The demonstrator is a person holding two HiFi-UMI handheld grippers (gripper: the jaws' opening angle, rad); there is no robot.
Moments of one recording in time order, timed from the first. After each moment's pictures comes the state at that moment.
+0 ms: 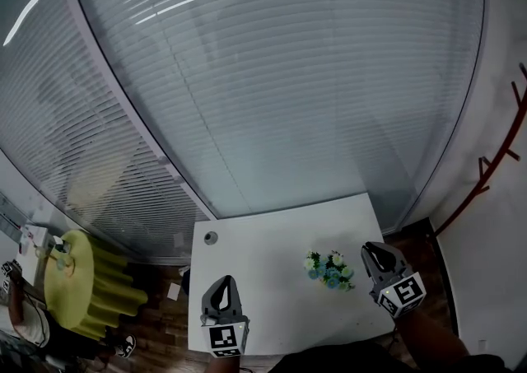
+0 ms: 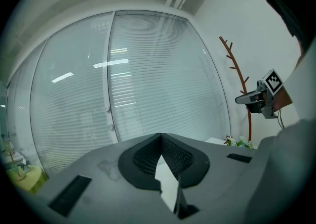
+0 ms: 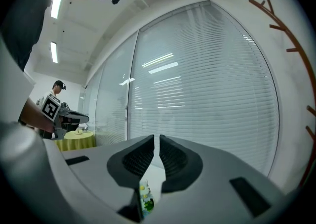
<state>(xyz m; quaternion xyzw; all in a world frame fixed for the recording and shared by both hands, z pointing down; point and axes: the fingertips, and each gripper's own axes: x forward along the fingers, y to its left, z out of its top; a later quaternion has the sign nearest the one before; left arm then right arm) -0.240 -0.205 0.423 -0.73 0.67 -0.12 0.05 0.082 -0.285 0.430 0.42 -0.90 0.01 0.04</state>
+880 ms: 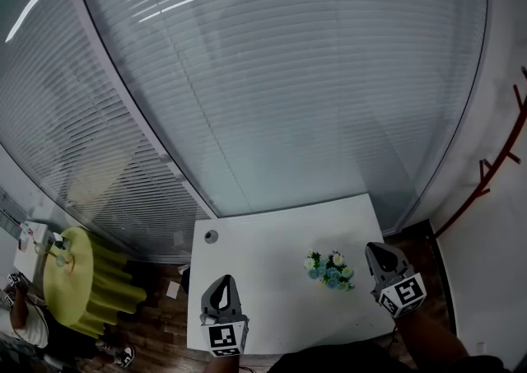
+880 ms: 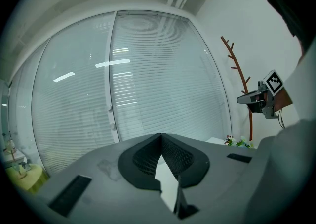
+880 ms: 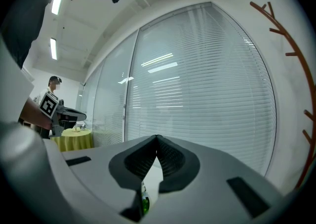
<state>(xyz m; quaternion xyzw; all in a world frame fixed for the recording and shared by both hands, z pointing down) -0.243 -0.202 0.425 -0.73 0.67 -0.12 0.04 0.087 -0.286 0.430 0.43 -0.90 0.00 0.04</state>
